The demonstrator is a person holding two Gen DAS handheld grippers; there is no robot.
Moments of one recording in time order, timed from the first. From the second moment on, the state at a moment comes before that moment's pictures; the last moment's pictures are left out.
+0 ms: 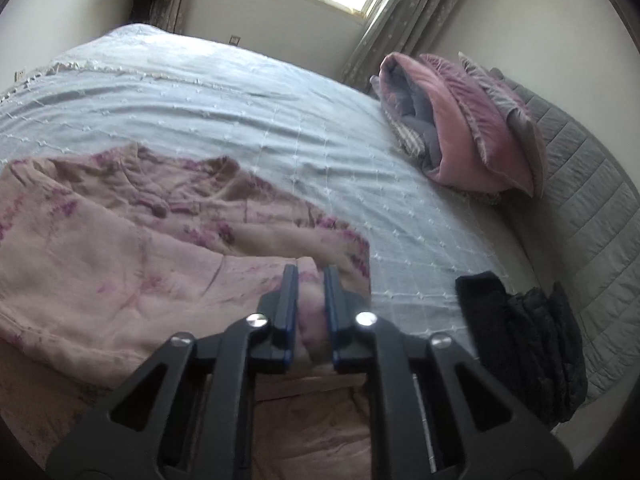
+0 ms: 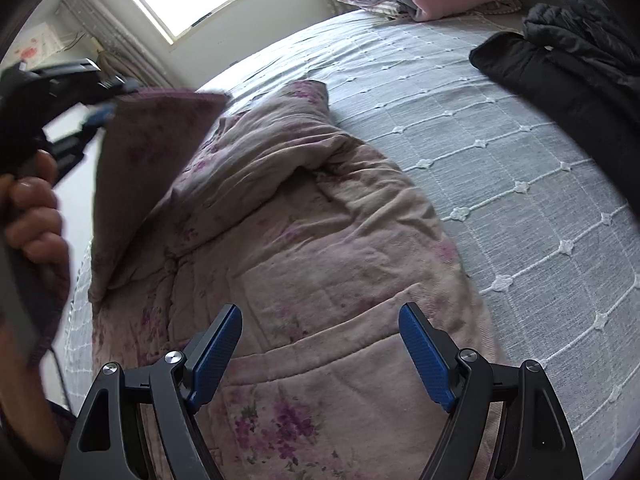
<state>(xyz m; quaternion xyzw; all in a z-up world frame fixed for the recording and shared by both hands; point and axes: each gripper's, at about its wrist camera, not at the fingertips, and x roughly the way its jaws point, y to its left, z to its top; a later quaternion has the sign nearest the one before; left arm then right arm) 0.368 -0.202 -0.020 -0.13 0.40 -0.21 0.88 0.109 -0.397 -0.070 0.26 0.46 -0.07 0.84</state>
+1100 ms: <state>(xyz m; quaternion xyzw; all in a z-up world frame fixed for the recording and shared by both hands) 0.382 -0.242 -0.021 -0.03 0.39 -0.14 0.91 0.103 -0.415 -0.067 0.28 0.45 -0.09 0.84</state>
